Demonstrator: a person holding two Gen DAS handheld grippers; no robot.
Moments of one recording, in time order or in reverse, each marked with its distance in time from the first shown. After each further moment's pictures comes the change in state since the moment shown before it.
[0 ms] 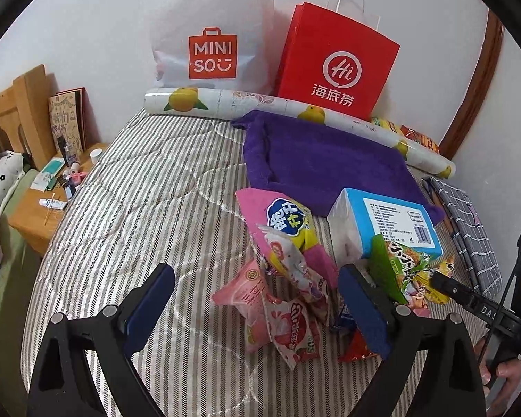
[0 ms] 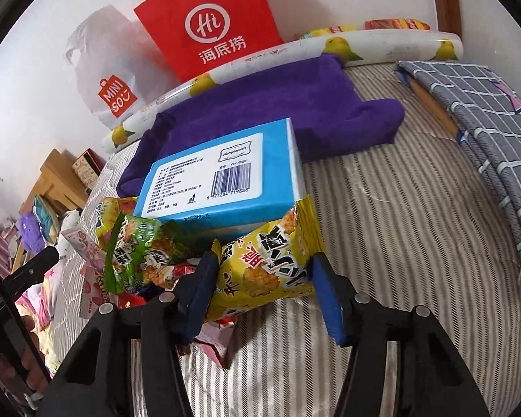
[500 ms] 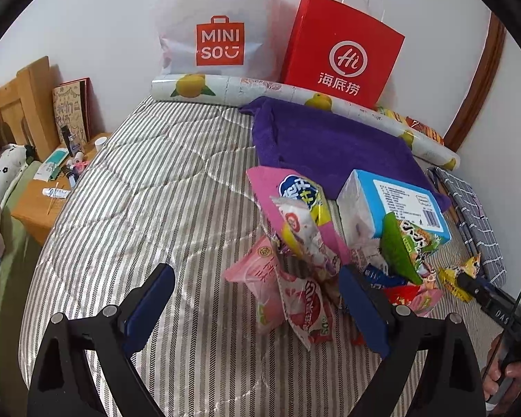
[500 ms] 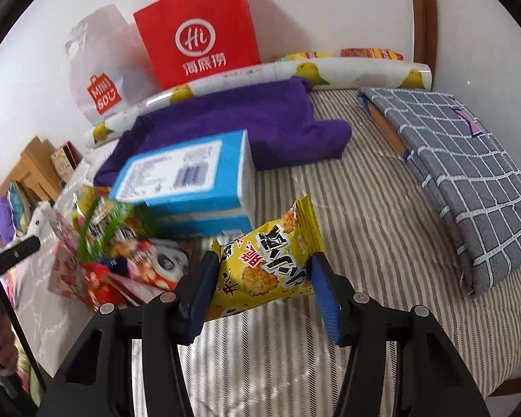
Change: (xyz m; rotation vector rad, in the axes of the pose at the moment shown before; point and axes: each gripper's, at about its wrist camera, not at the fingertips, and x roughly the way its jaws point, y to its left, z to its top) left arm 0.002 0.009 -0.017 -0.006 0.026 0.015; right arm -0.024 -0.020 -0.020 -0.089 -0.063 -0.146
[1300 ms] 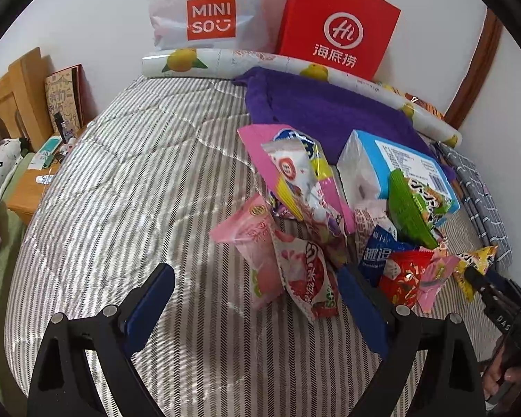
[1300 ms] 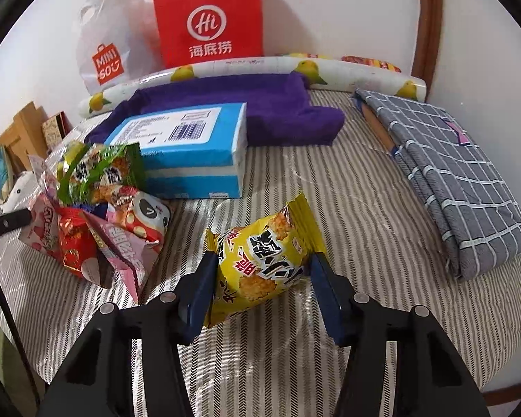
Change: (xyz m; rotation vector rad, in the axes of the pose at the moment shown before) left arm 0.019 -0.010 -0.022 0.026 0.068 0.001; right arm -0.007 0.005 -0.030 -0.098 -0.048 -0.094
